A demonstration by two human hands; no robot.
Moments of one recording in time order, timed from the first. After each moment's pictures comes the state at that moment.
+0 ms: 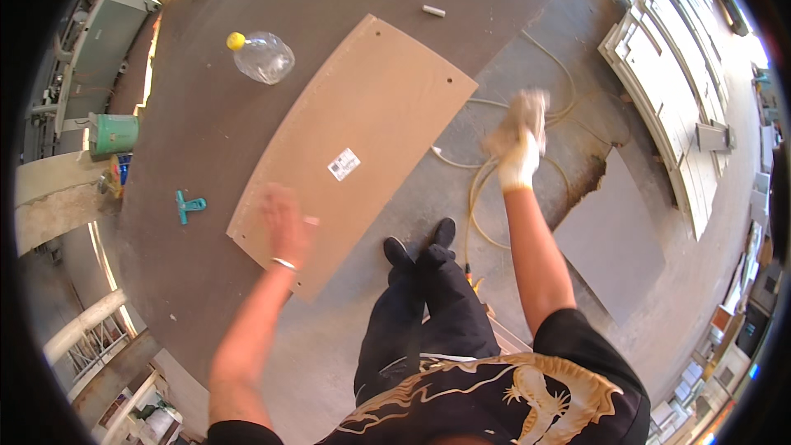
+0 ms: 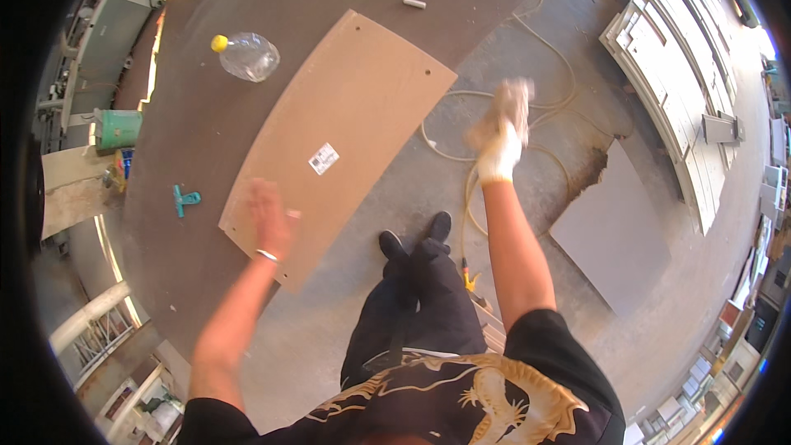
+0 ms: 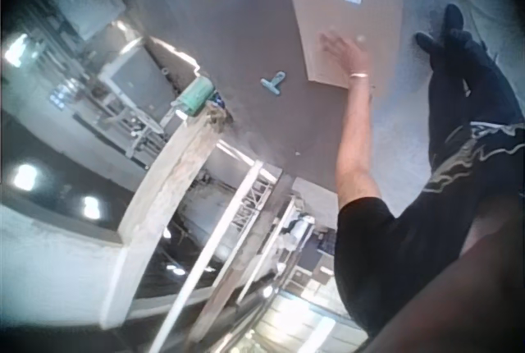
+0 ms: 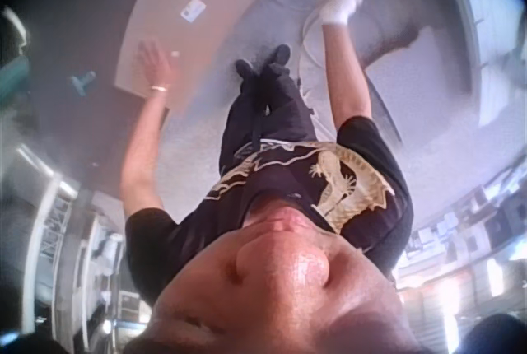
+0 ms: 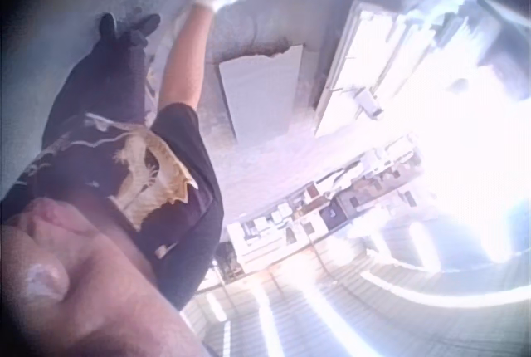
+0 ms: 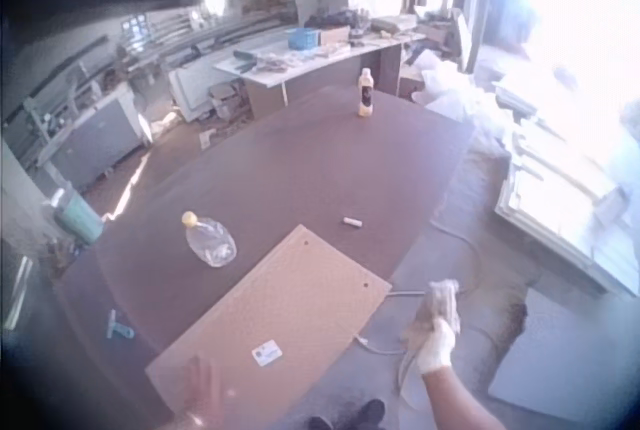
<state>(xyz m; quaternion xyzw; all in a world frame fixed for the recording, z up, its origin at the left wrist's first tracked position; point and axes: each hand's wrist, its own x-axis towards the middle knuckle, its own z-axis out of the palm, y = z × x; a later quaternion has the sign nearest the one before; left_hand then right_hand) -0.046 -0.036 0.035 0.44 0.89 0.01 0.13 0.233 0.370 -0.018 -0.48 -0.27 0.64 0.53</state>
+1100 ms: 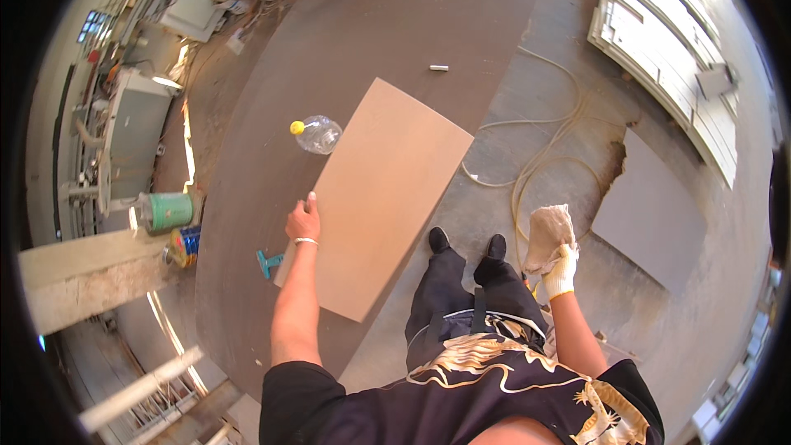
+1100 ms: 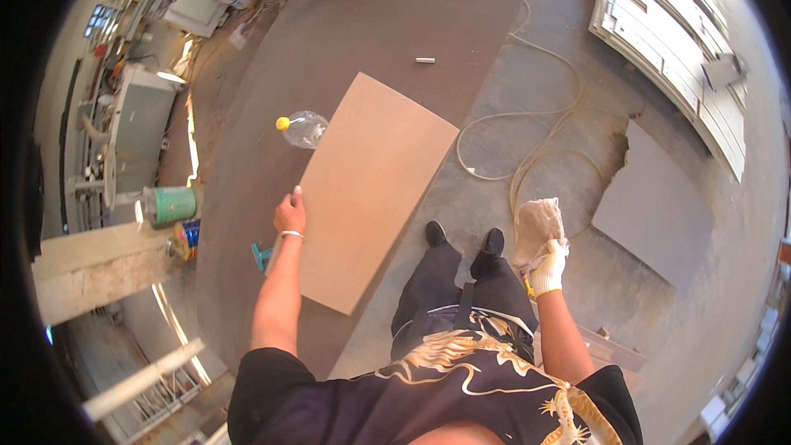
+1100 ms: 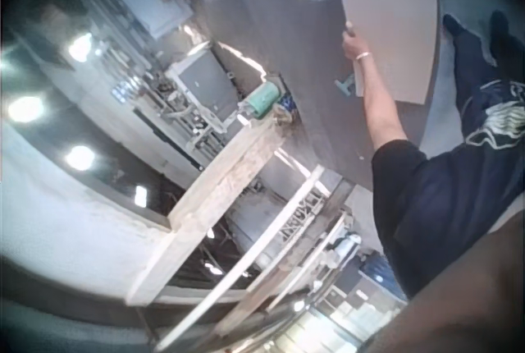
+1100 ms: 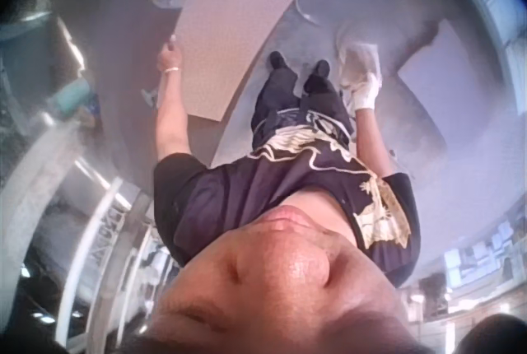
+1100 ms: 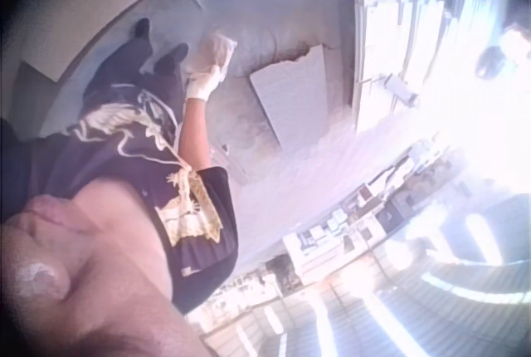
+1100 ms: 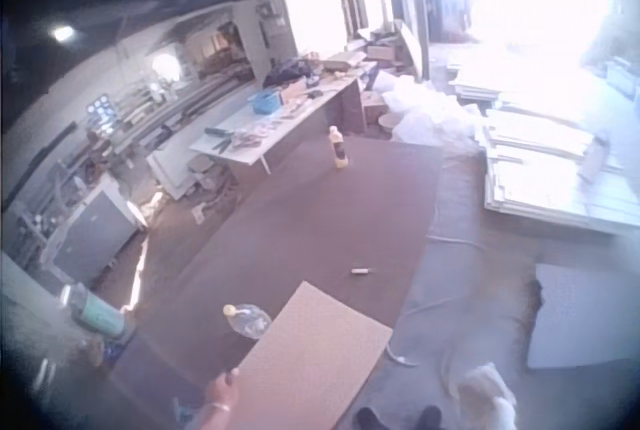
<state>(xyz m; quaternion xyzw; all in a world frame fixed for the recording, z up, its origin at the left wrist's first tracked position) -0.228 0.035 0.079 0.27 0.96 0.05 0.02 0.366 0.175 0.086 -0.59 -0.04 0.63 0.51</state>
